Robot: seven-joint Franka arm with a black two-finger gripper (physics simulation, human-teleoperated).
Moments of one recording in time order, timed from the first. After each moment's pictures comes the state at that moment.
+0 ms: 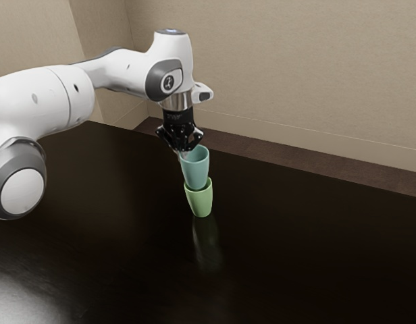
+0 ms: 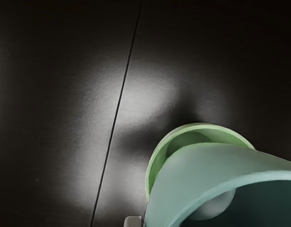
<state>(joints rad) -0.18 0.55 0.13 -1.29 -0.02 1.79 -0.29</state>
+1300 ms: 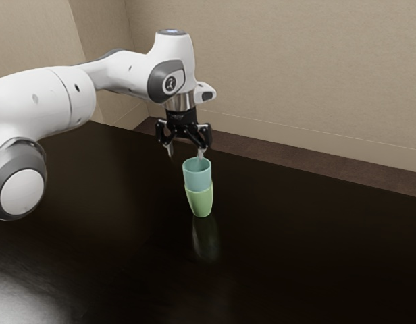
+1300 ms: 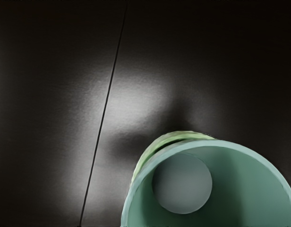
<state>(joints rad) -0.18 0.55 0.12 -1.30 -0.03 1.82 -0.29</state>
